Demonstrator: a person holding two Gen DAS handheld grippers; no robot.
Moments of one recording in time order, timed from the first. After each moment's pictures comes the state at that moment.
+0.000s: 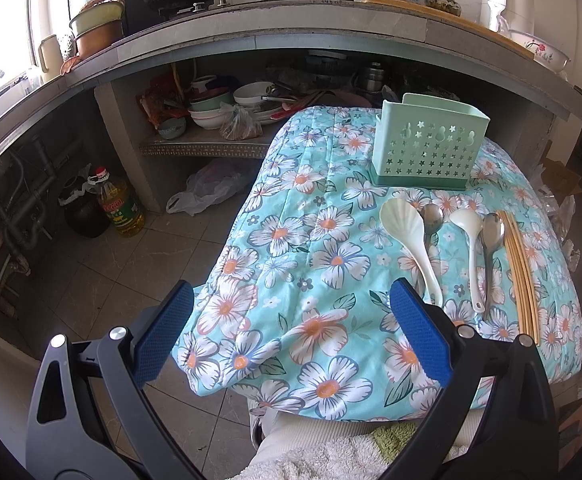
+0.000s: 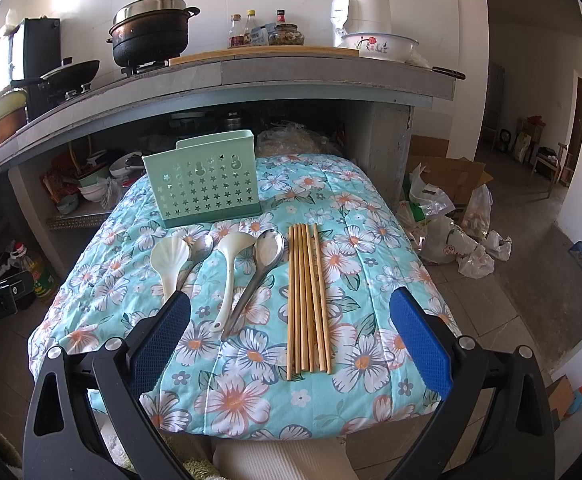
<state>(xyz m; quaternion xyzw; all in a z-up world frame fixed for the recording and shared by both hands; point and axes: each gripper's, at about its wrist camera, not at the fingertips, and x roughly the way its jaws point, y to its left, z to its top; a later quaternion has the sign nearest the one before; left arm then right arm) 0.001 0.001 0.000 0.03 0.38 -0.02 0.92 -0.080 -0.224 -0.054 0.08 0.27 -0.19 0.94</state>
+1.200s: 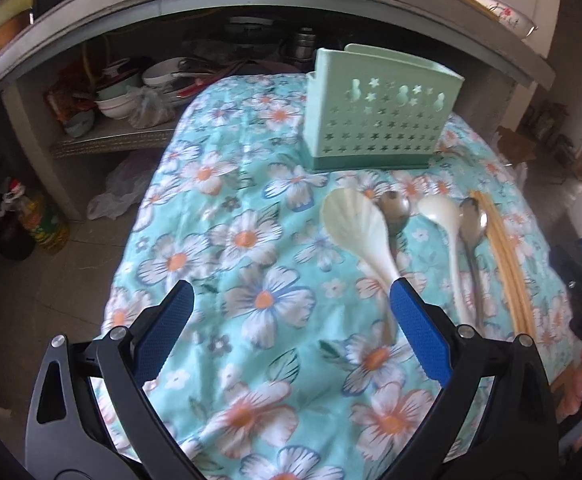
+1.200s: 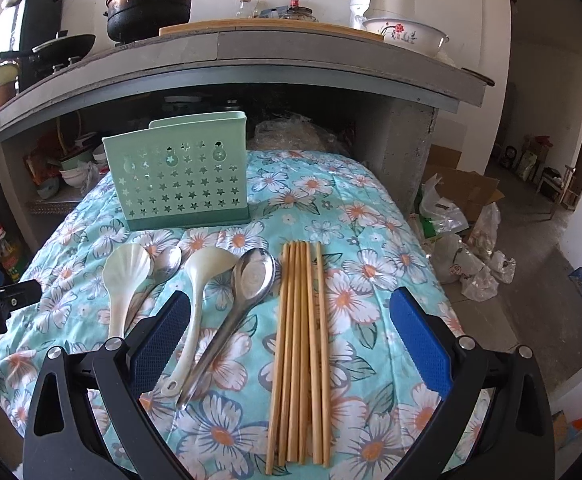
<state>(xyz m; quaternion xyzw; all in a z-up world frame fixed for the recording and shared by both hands) 0.096 -0.042 -0.067 0.01 0.42 -0.18 0.89 0.015 -0.257 -0.095 0.05 0.28 -0.17 0.94</state>
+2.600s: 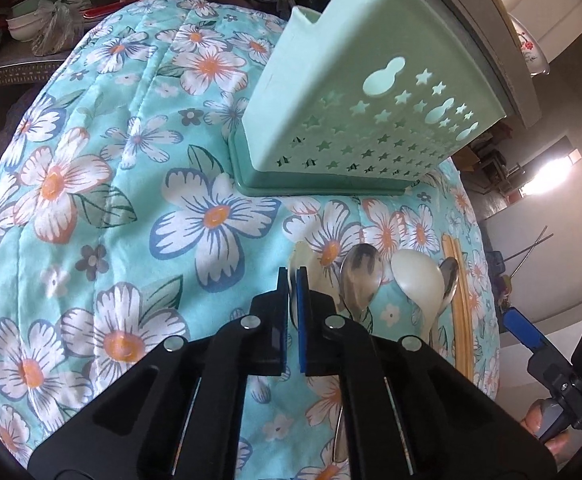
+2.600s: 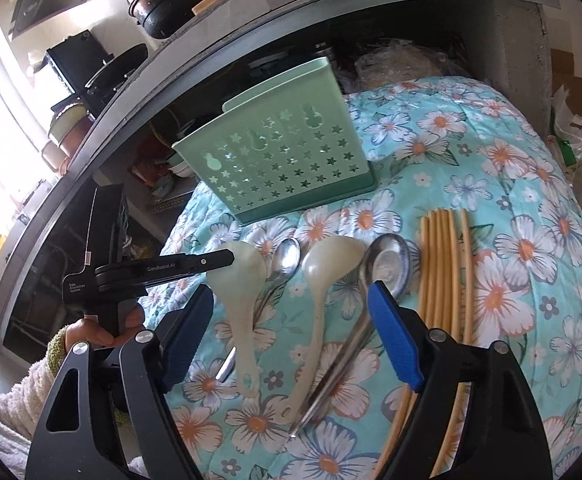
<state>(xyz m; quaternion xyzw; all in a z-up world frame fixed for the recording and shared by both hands) 0.217 -0.075 -0.121 -0.11 0.52 -0.28 0.80 0.084 -0.281 -0.103 0.23 0.36 0.08 0.90</state>
